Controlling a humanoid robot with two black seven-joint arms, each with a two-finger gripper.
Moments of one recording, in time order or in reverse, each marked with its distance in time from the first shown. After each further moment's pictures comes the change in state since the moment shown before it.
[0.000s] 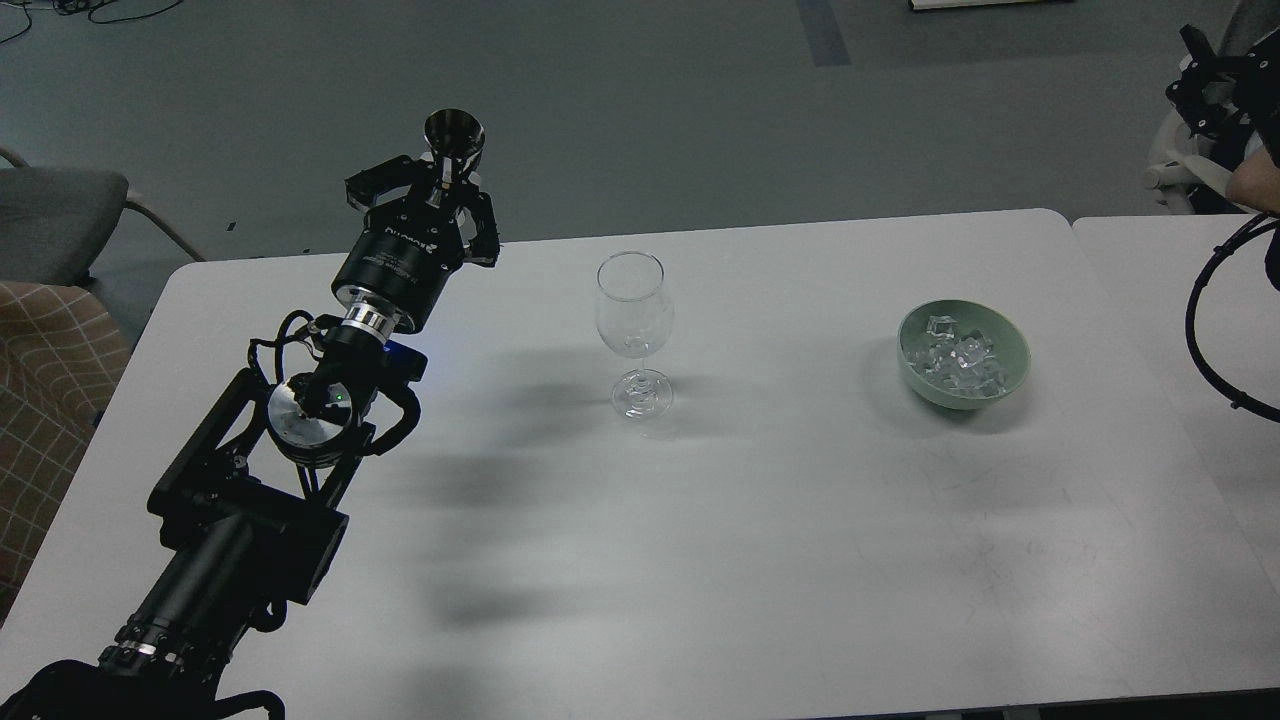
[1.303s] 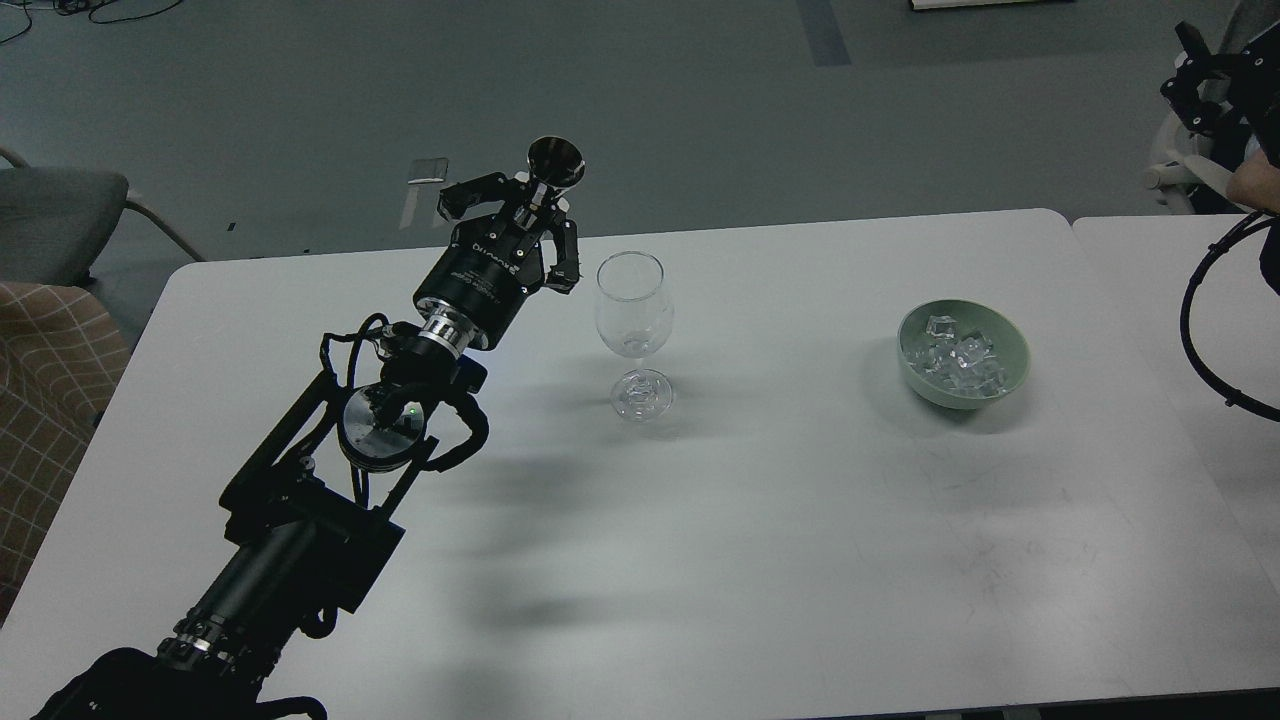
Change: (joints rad) left arm -0.018 -0.065 0.063 0.014 0.153 0.010 0.000; right arm 0.002 0.000 0.005 0.005 0.000 -0.001 0.000
